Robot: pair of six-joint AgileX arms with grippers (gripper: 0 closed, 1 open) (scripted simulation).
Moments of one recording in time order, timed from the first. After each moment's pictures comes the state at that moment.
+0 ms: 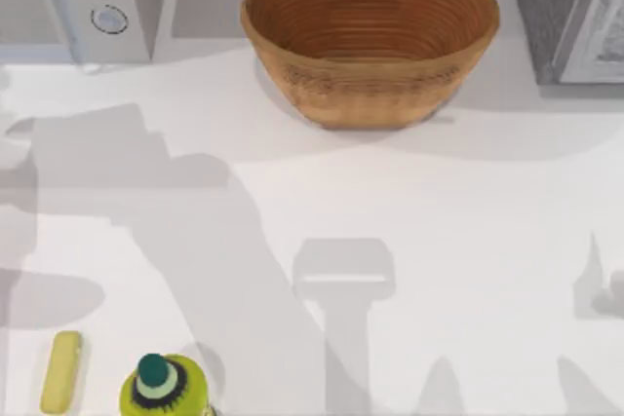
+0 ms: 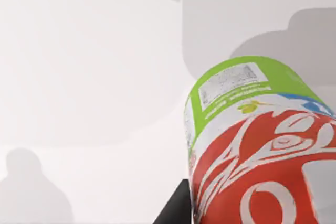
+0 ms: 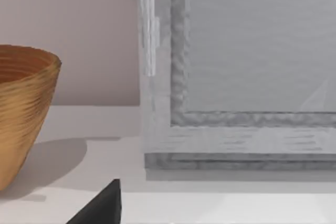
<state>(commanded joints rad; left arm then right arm) 0.30 2.25 1.99 -1.31 0.00 0.33 0.00 0.00 0.00 0.00 0.00 0.00</state>
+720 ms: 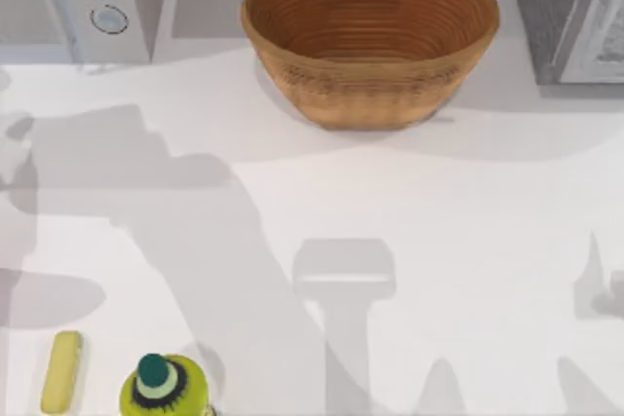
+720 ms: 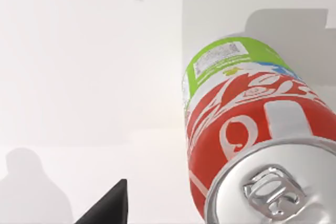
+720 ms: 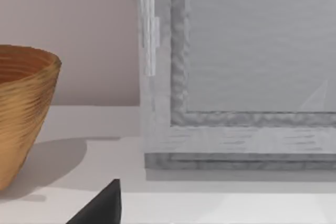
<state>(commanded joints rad) 0.30 2.25 1.99 -1.31 0.00 0.33 0.00 0.00 0.00 0.00 0.00 0.00</state>
